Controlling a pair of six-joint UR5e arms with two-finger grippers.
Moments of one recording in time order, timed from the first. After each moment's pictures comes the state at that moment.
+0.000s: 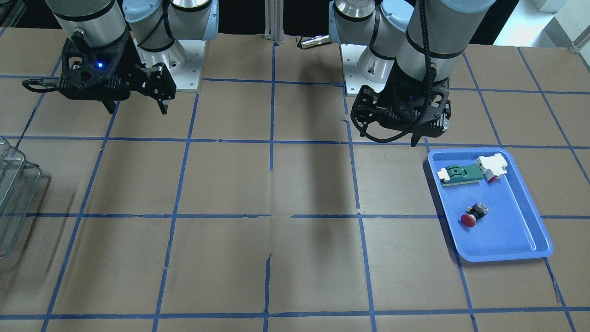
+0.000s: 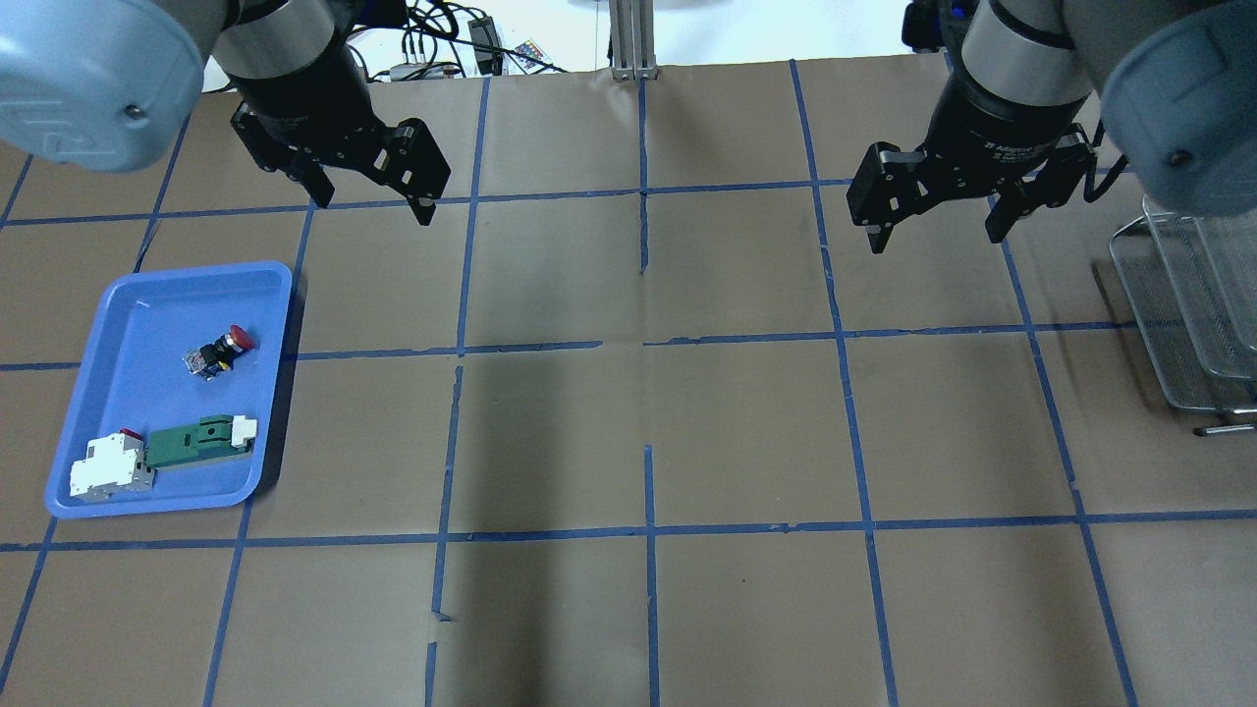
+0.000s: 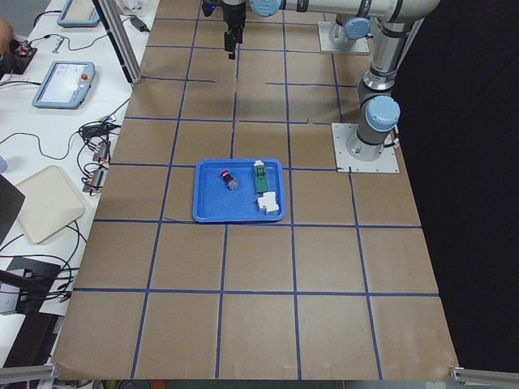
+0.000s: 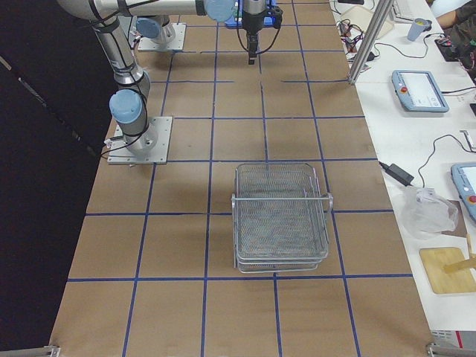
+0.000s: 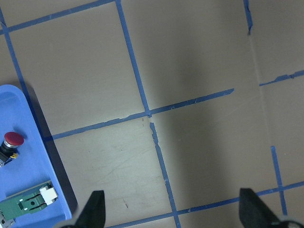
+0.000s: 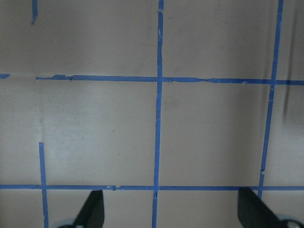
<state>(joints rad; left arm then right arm) -1.63 -1.68 -1.46 -1.57 1.60 0.18 1.59 -1.60 1.59 -1.56 -1.60 -0.01</state>
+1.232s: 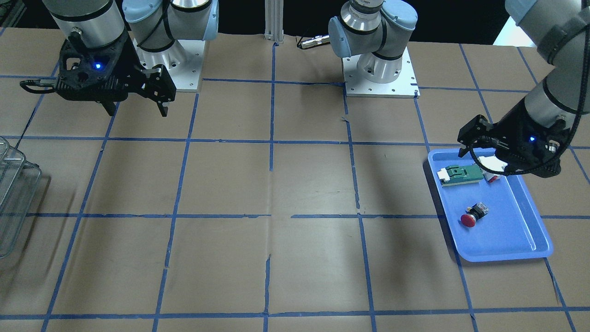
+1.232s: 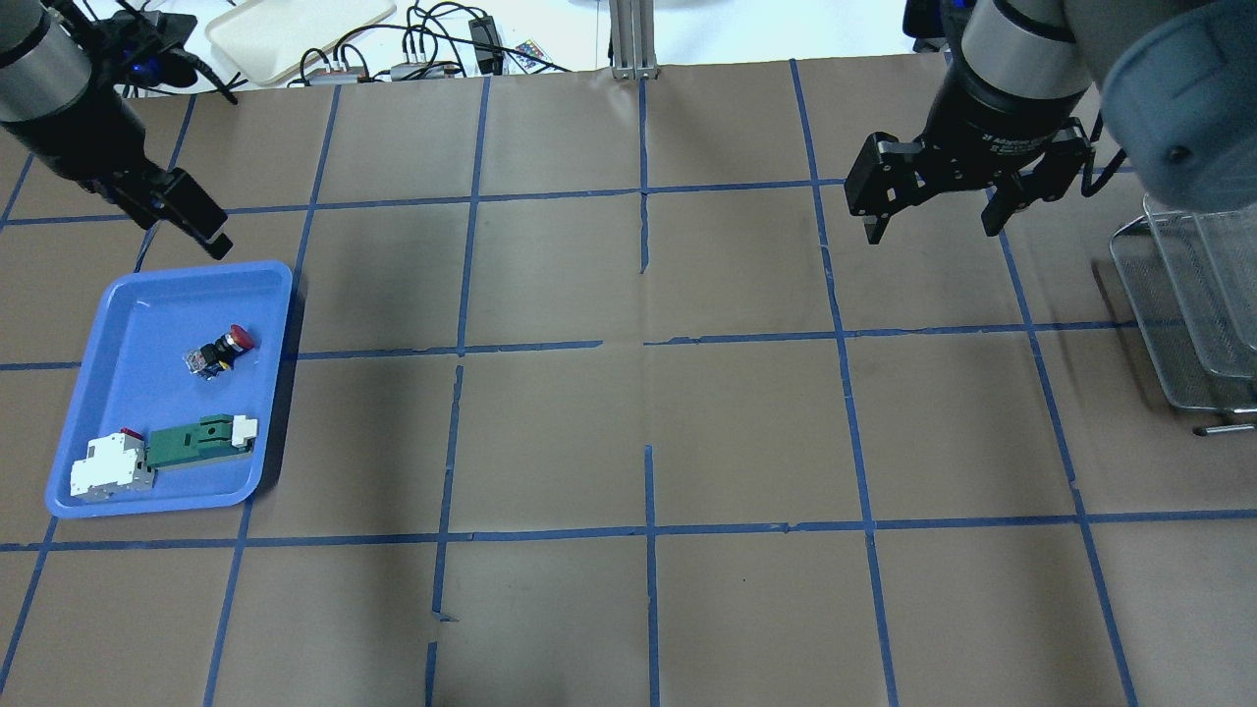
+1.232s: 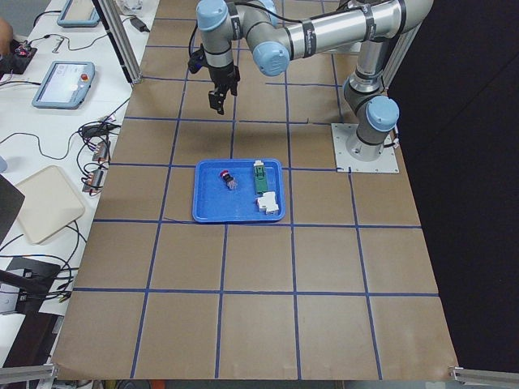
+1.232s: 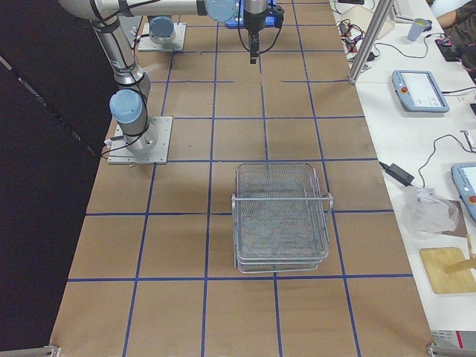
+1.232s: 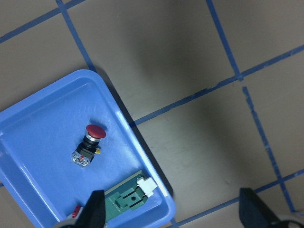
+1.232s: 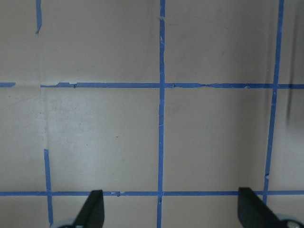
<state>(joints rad) -1.22 -1.72 -1.57 -1.47 1.59 0.87 1.59 -1.59 1.59 -1.58 -1.58 0.00</state>
